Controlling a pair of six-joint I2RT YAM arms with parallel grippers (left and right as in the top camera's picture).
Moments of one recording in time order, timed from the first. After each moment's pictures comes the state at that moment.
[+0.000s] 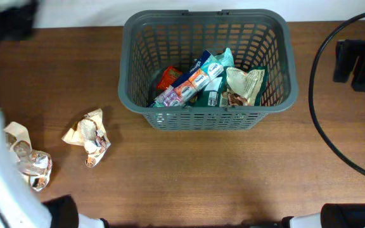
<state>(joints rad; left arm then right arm) 0.29 1.68 2.49 -1.14 0.13 0.53 -0.02 1.61 2.72 -1.67 0.11 -0.01</state>
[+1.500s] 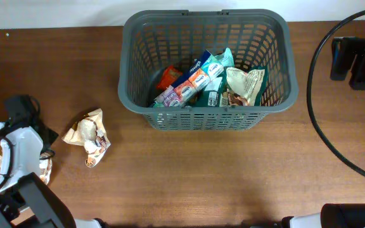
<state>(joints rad) 0.51 1.62 1.02 -0.66 -0.40 -0.47 -0.02 1.61 2.72 -1.65 0.06 -0.01</state>
